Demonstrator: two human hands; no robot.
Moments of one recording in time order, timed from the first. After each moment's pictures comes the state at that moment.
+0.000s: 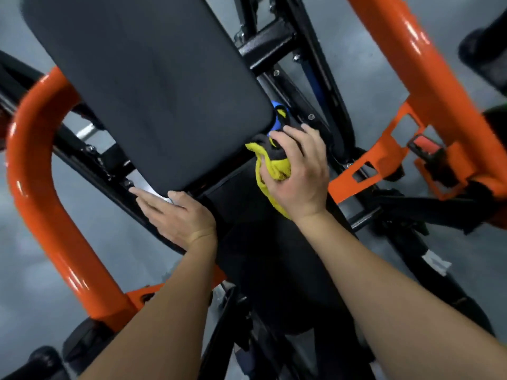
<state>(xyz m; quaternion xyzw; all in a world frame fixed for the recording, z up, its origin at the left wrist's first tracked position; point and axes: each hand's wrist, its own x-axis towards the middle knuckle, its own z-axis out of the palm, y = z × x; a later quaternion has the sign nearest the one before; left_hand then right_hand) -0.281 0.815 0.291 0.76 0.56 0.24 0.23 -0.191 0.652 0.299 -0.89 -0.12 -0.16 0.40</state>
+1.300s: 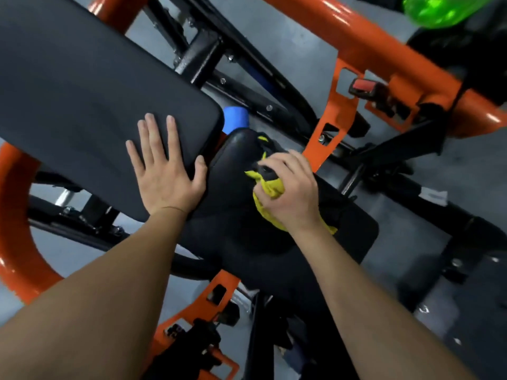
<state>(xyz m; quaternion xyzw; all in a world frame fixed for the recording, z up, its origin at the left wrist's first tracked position) -0.213 0.846 0.321 1.00 0.01 0.07 -0.06 -0.263 0.626 0.282 -0.89 0.01 -0.13 0.44</state>
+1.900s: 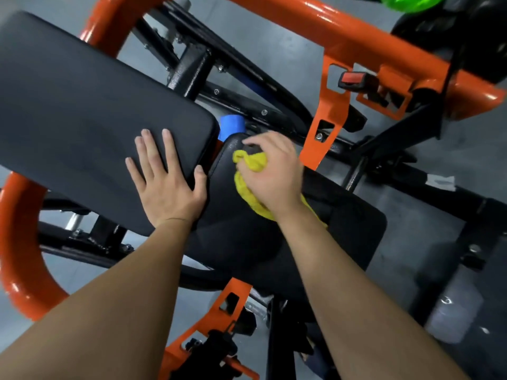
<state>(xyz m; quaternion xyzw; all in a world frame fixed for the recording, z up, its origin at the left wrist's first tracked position) -0.213 0.846 0.319 0.99 0.01 0.09 -0.06 -0.224 0.656 0.307 -0.85 0.11 -0.11 0.50</state>
